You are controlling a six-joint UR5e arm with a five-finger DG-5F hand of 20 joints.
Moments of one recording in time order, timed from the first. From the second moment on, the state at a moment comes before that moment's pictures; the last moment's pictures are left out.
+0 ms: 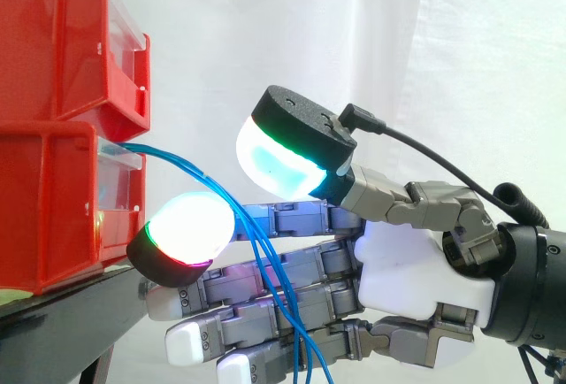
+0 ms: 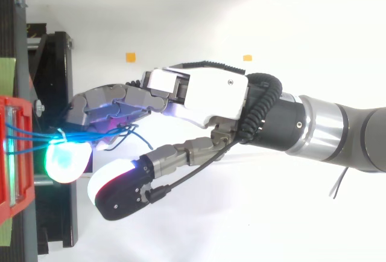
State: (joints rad) arm 0.18 -2.39 -1.26 -2.41 -1.23 -0.13
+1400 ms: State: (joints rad) arm 0.14 -2.42 -1.25 -2.38 -1.26 -0.12
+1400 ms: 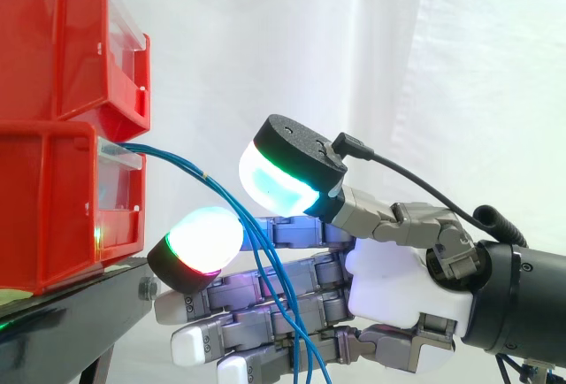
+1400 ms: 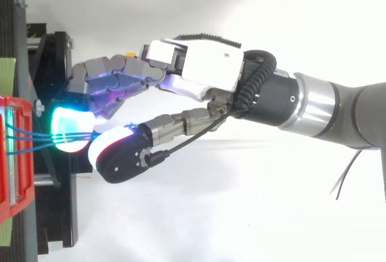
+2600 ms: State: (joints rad) arm 0.14 -2.42 -1.23 -2.39 -1.27 -0.11
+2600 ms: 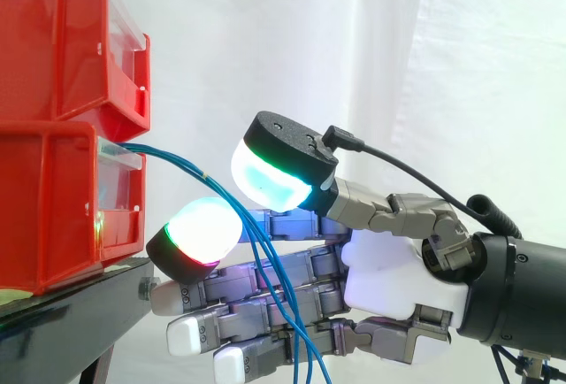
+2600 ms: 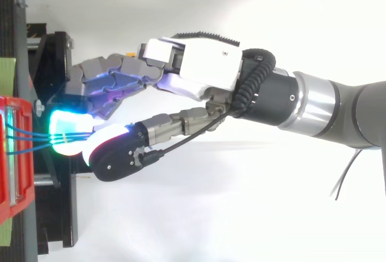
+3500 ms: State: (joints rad) arm 0.16 -2.42 -1.20 -2.46 -1.27 -0.07
